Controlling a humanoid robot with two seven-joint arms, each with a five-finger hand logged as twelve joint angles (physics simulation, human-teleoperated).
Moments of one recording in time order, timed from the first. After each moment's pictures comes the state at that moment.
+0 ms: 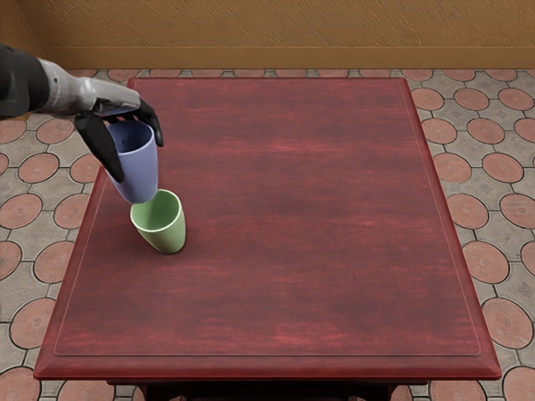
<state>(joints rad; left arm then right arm) -1.68 0.88 0.04 -1.61 0.58 -0.45 0.61 0.05 0.00 0.20 0.13 0.08 -0.13 0.09</state>
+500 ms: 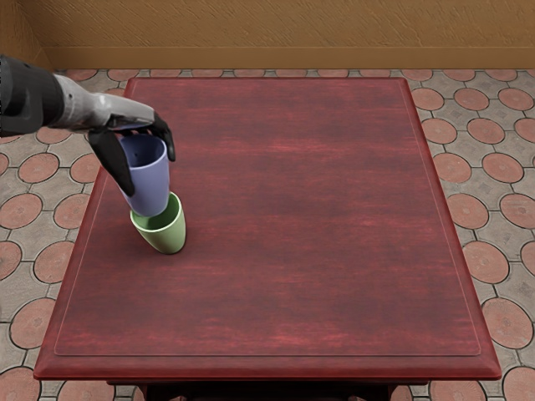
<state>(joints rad) -1.65 0.87 0.04 -1.66 0.59 -0.44 0.61 0.05 0.00 0.20 0.13 0.08 -0.13 0.09</state>
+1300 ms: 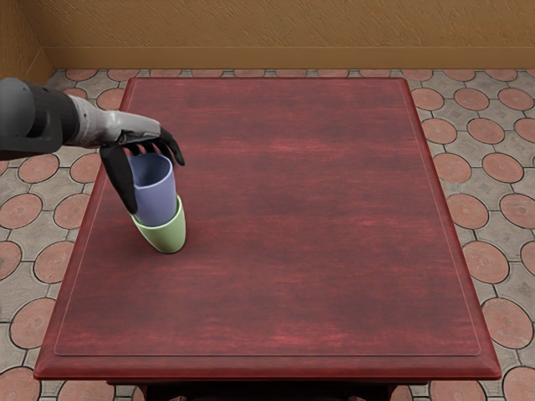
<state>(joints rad) -1.58 0.84 0.04 -1.66 0.62 -0.34 0.61 0.05 0.00 0.20 0.13 0.08 -0.13 0.09</state>
